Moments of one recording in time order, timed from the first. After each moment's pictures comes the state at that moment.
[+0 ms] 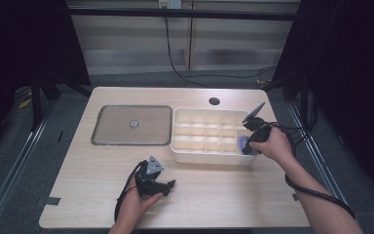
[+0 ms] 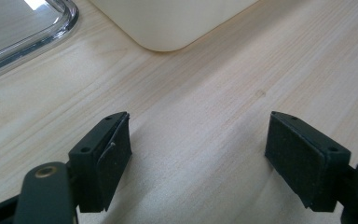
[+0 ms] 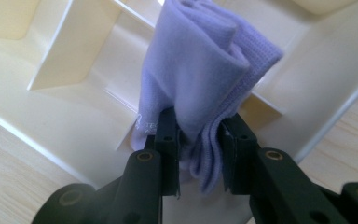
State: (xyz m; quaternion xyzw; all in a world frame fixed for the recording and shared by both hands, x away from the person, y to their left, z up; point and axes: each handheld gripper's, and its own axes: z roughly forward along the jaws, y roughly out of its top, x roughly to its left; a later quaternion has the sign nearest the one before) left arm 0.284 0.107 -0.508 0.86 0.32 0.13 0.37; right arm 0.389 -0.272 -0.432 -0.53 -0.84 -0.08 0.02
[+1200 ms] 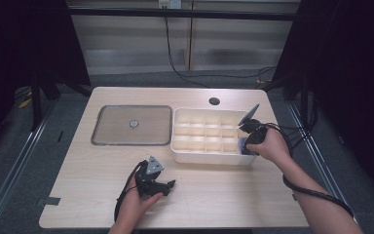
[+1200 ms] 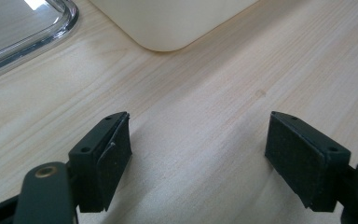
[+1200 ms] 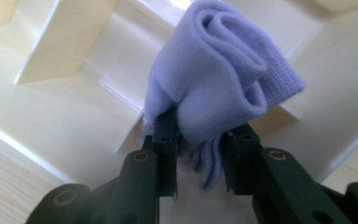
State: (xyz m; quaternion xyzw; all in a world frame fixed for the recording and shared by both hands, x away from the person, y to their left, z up) left arm 0.284 0.107 -0.508 0.86 0.32 0.13 0.37; right arm 0.389 -0.262 -0.437 -0.51 -0.86 -0.05 0.02
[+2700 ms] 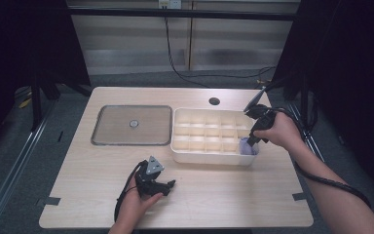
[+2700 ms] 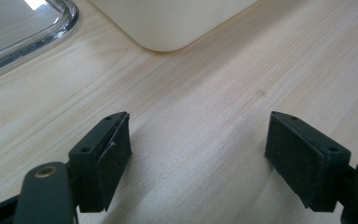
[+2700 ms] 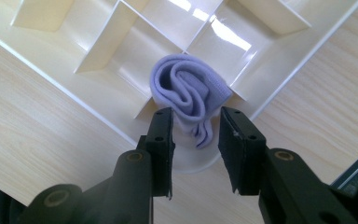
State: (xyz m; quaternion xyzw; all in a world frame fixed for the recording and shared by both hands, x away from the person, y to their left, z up) left arm 0.284 0.107 -0.508 0.86 0.32 0.13 0.38; right arm 0.397 -0.268 -0.376 -0.50 -0.86 -0.05 0.02
